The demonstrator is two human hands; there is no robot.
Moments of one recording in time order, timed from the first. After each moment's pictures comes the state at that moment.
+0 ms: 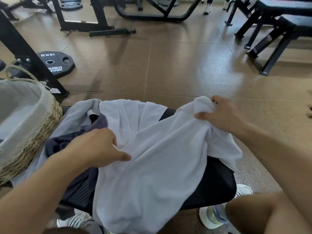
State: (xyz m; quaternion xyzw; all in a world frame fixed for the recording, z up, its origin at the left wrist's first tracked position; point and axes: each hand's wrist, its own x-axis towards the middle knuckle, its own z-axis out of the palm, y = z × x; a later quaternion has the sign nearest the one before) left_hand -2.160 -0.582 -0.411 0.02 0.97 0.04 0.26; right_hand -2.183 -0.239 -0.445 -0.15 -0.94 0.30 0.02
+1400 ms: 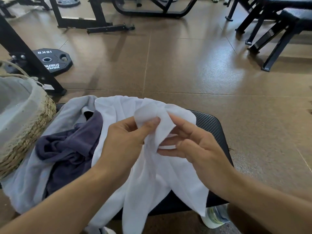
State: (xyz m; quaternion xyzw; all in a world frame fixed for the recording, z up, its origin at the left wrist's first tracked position) left_hand -2.119 -0.513 -0.420 -0.03 0.68 0.73 0.12; right_hand -2.077 -0.346 -0.426 0.05 -0.66 0.75 -0.07
